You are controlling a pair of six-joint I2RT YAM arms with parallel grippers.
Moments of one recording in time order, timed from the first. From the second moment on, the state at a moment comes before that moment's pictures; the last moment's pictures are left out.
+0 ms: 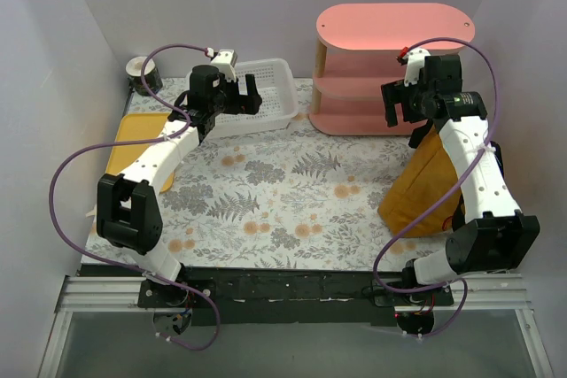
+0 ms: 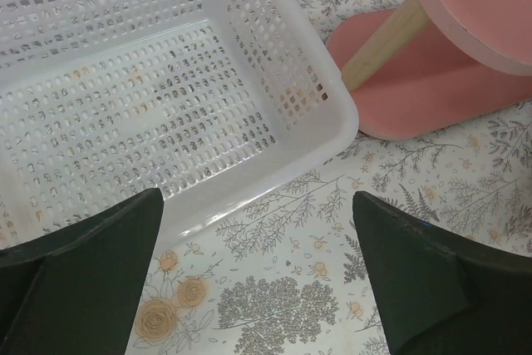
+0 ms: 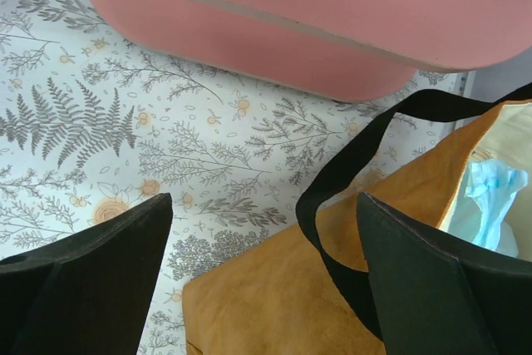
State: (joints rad) left arm -0.31 1.64 1.38 -0.11 0.15 -0.20; right arm 0.10 1.45 1.56 -0.83 -0.05 -0.20
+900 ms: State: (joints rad) left arm -0.33 1.71 1.38 -0.11 0.27 -0.21; right arm 0.03 1.24 1.67 -0.98 0.17 -0.26
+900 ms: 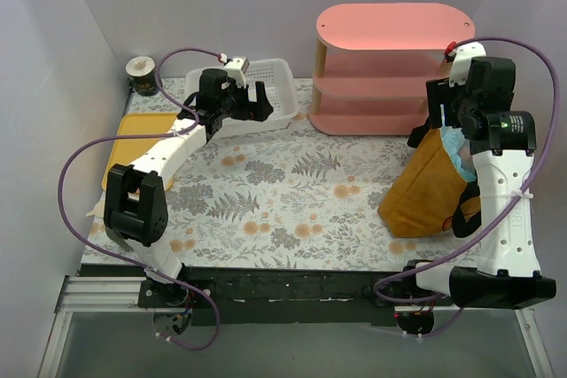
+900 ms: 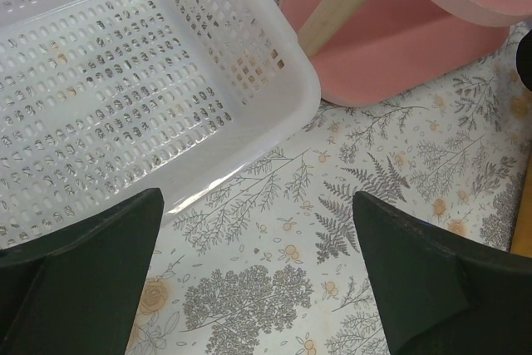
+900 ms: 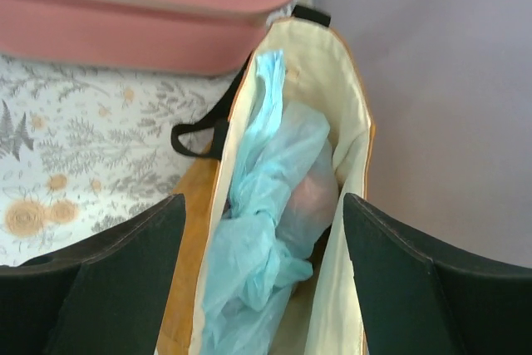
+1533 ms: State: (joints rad) left arm -0.33 1.71 1.36 -0.11 0.27 -0.23; right arm -0.29 1.44 1.86 -1.07 -0.13 -0.19
